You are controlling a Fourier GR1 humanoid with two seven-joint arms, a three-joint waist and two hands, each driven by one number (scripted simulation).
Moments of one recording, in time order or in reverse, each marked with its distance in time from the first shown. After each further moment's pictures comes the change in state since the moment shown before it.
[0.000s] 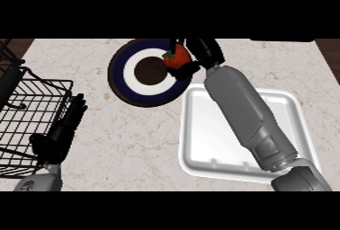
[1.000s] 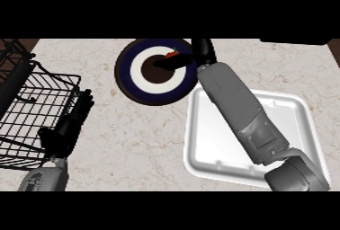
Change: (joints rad) left arm -0.049 -0.017 -0.011 0.031 -0.013 -0.016 -0.001; right arm -0.112 0.027 -0.012 0.216 -0.489 -0.145 0.027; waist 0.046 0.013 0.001
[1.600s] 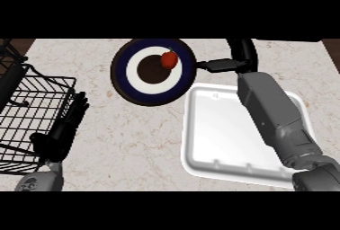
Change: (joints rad) left arm 0.032 0.008 0.019 -0.021 0.008 -0.005 -0.014; right arm 0.136 -0.148 -0.215 0.056 -0.200 0.325 -0.232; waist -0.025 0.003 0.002
